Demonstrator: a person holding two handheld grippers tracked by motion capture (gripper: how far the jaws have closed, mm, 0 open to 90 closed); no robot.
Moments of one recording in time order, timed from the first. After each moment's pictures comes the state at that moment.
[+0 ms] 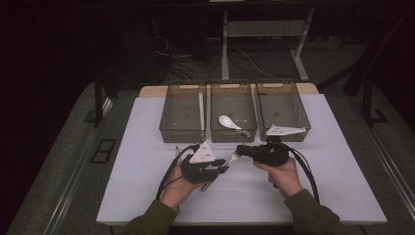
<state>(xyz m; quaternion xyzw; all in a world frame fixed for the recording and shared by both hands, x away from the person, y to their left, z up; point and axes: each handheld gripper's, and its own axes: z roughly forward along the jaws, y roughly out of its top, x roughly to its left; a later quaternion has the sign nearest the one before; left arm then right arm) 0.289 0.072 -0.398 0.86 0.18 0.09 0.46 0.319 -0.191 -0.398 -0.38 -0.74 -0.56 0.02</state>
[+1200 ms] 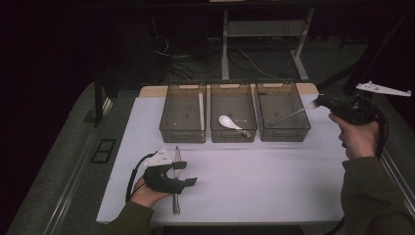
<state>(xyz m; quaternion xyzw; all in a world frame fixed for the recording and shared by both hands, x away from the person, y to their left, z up) 0.275 0.165 -0.418 0.83 0.29 0.05 0.48 0.362 -0.371 -0.308 -0.50 -0.65 -0.53 -0.21</state>
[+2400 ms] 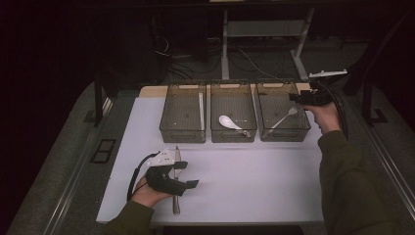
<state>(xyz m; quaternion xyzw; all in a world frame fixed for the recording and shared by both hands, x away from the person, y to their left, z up) 0.278 0.162 -0.420 0.83 0.28 0.04 0.48 0.475 -0.332 -0.353 -0.53 -0.73 -0.39 -0.21</state>
